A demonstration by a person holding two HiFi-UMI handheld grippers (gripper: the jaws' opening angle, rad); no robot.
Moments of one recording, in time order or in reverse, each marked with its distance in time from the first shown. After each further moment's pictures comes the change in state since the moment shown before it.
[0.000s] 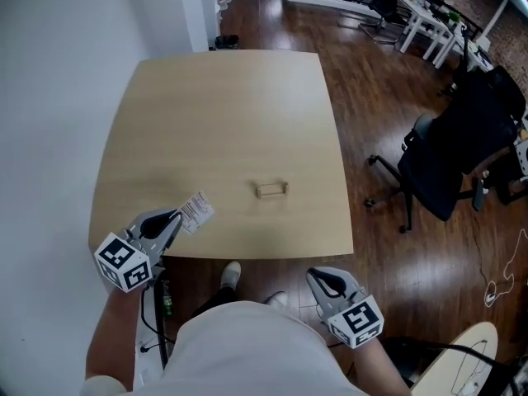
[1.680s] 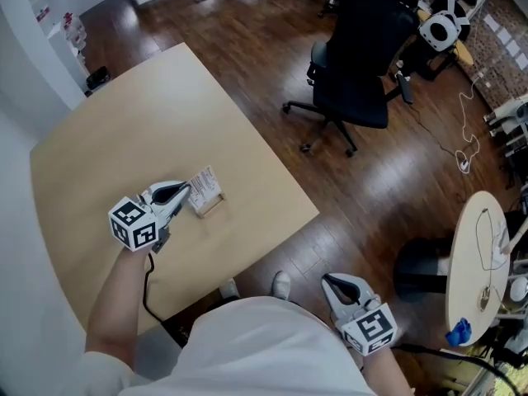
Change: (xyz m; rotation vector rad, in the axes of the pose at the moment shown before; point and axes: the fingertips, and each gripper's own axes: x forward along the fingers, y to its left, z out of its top) left arm 0.243 -0.016 0.023 0.145 0.120 -0.653; right arm -0.075 0.023 -0.025 0.322 0.053 -0.583
